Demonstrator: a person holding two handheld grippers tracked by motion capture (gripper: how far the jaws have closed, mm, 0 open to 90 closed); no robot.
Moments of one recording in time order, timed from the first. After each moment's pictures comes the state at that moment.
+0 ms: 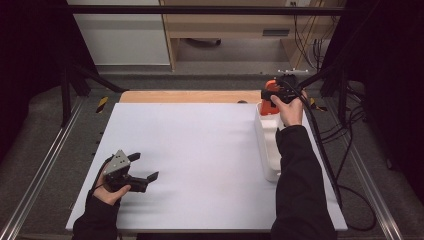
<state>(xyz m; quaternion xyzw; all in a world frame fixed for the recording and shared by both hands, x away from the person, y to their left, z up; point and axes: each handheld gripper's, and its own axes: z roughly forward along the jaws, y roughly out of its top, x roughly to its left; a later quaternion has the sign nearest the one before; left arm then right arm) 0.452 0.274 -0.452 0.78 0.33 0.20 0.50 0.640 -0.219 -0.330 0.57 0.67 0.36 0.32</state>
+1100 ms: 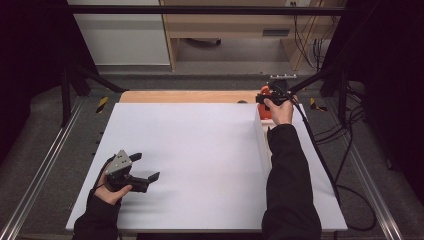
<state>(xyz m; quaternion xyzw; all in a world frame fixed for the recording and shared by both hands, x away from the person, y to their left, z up) 0.454 0.272 -0.455 0.78 0.32 0.20 0.49 0.669 -0.211 -0.370 0.59 0.67 0.32 0.31</state>
